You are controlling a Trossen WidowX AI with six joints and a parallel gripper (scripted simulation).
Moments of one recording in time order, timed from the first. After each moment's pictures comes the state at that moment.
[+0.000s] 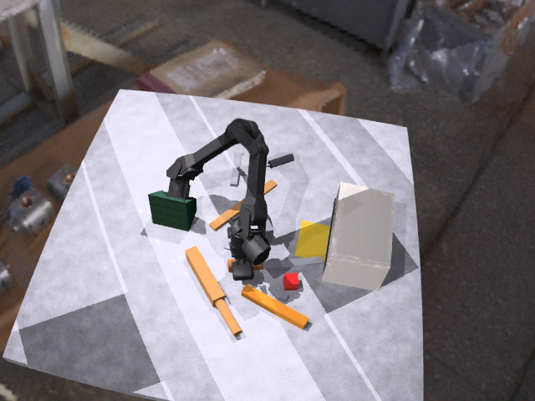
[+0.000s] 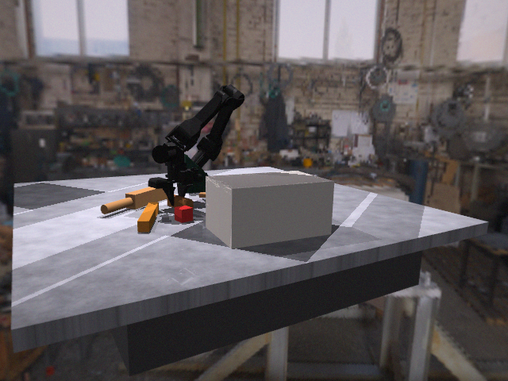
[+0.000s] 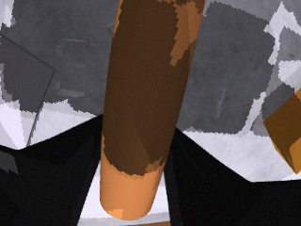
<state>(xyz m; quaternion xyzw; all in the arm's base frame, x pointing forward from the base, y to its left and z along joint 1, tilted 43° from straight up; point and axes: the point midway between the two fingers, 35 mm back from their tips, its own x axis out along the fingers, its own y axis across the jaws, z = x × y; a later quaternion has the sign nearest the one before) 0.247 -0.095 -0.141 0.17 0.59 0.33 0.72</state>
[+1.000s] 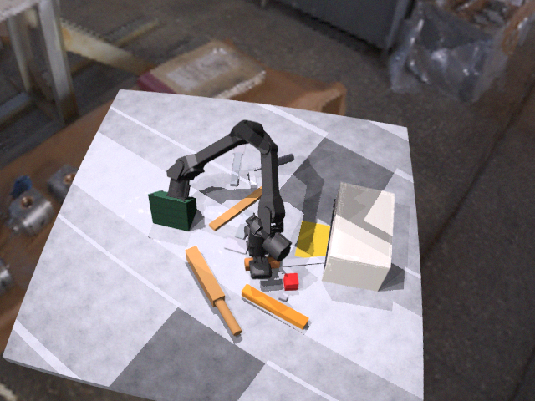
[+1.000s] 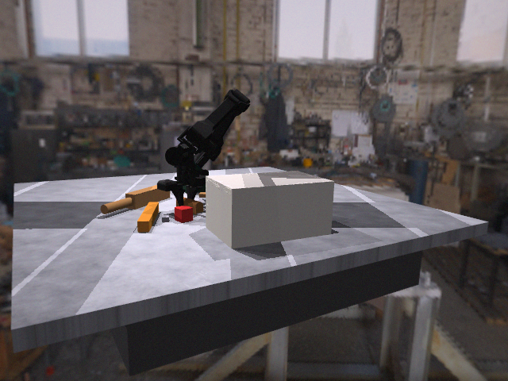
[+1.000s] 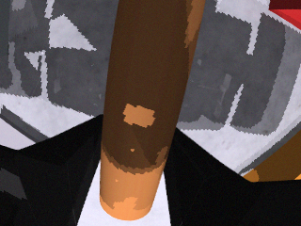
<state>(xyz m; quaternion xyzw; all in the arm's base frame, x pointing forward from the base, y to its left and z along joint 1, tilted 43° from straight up) 0.298 -0.086 -0.127 0.17 0.58 0.33 0.72</state>
